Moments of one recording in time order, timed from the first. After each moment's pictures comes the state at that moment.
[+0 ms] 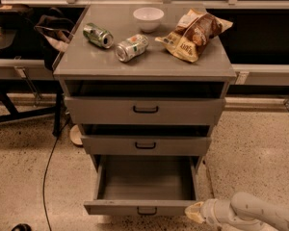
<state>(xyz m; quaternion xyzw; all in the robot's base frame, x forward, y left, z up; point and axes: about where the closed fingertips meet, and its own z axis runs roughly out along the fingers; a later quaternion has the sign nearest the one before) 0.441 -0.207 0.268 -0.39 0.85 0.26 0.26</state>
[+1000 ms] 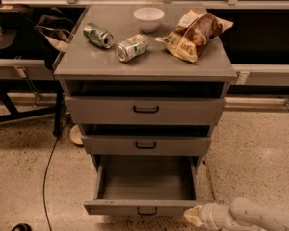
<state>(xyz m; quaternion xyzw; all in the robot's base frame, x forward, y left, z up) 0.438 -0.205 0.247 -0.36 0.86 0.26 0.26</state>
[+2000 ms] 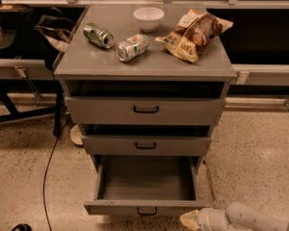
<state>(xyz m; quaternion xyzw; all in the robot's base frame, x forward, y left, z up) 0.428 -0.196 0.204 -0.34 0.85 0.30 0.26</state>
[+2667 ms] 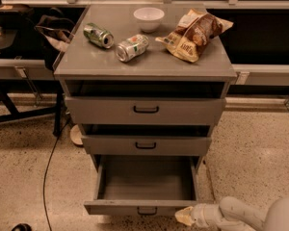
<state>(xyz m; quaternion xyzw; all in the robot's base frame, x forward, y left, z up) 0.451 -0.180 0.174 -0.34 0.84 0.33 0.25</state>
